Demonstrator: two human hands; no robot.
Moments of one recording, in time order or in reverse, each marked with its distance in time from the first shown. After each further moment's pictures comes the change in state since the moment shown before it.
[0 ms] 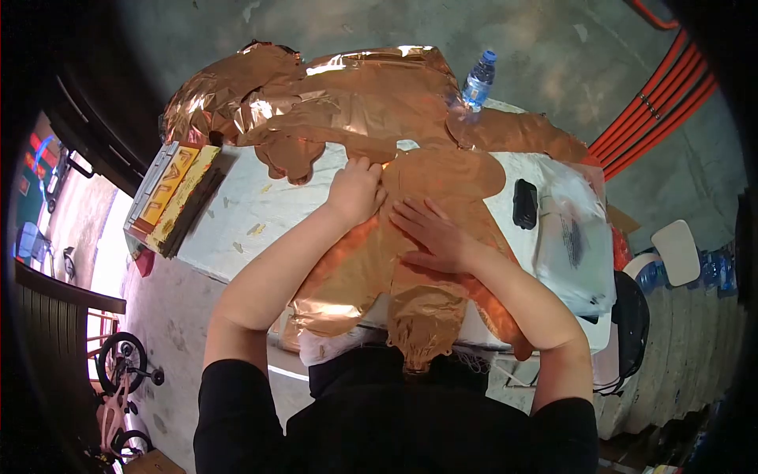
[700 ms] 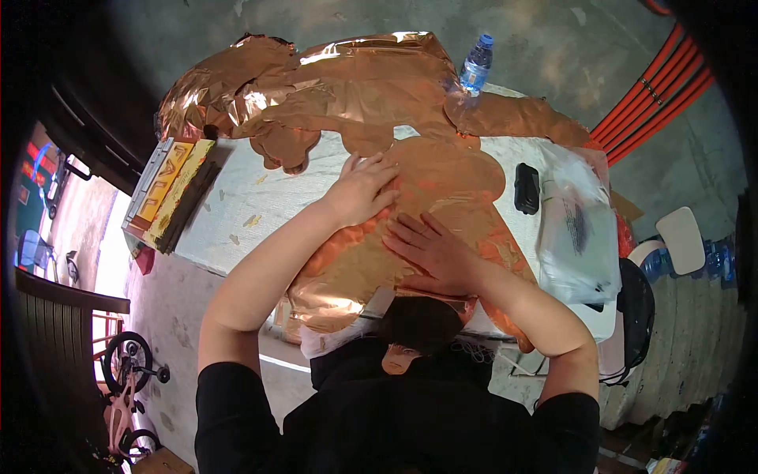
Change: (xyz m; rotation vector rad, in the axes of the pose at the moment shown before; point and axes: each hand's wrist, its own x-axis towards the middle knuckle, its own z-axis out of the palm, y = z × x) left_hand -0.014 -0.005 0.006 -0.043 -0.138 0.195; right_hand -0.028 -0.039 0.008 -0.062 -0.013 -0.092
